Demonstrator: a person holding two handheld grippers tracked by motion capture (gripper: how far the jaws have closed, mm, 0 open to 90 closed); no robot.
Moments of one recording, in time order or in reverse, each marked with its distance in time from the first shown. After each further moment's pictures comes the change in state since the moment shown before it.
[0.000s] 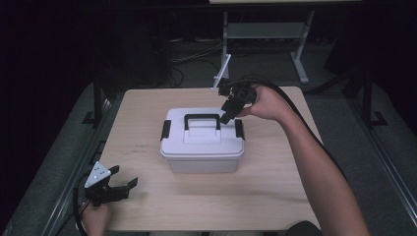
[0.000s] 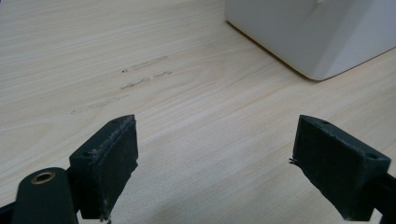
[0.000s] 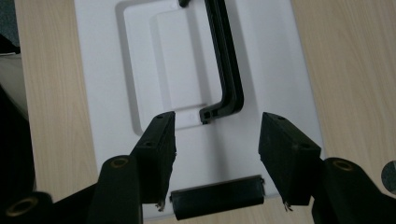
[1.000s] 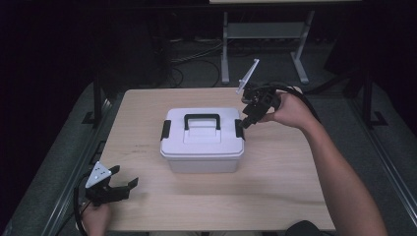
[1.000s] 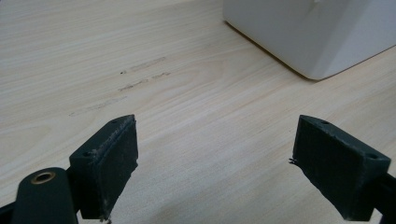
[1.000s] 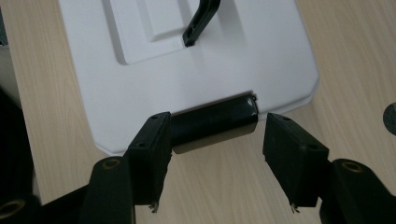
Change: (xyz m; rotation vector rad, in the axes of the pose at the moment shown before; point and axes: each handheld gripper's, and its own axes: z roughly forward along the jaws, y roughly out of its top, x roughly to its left) left arm -0.002 0.001 0.000 -0.002 0.002 0.008; right arm -0.004 -0.060 -0.011 -0.017 -0.021 0.102
